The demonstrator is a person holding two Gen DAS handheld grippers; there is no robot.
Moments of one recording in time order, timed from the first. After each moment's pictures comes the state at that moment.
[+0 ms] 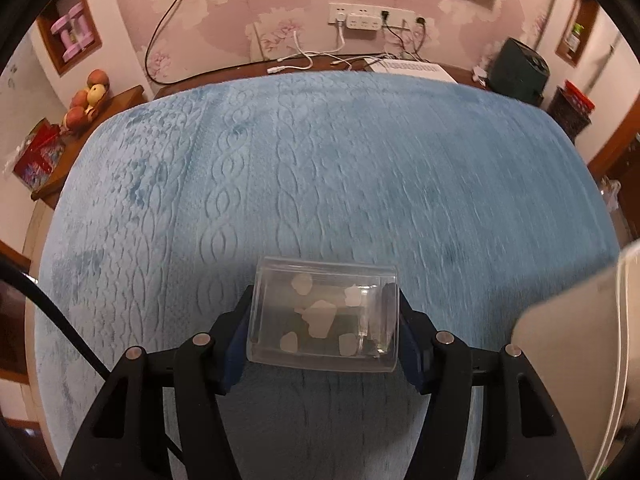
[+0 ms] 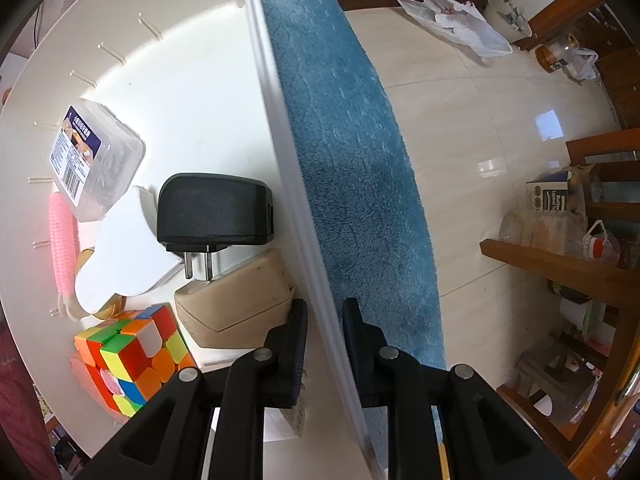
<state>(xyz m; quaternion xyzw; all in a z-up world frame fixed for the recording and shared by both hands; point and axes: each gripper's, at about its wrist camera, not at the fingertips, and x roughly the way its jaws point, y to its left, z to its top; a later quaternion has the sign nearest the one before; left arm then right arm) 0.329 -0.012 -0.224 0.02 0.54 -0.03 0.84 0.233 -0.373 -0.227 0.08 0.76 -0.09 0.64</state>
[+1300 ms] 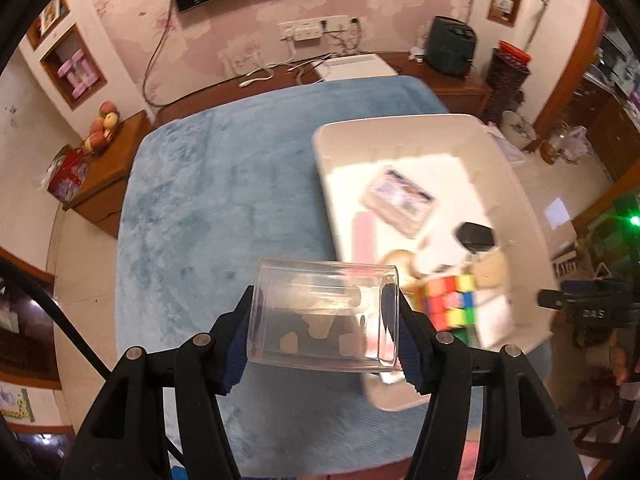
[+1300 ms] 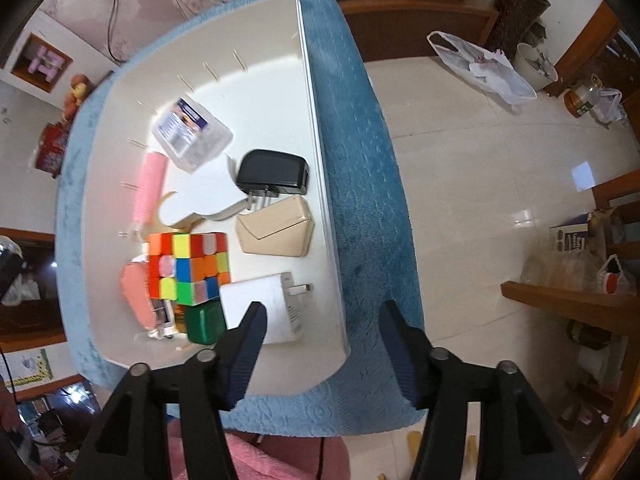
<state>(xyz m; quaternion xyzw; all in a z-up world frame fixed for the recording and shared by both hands) 0.121 -0.116 -0.058 0.08 0.54 -0.06 0.83 0.160 -0.380 -0.131 0.11 0.69 0.01 0.72</state>
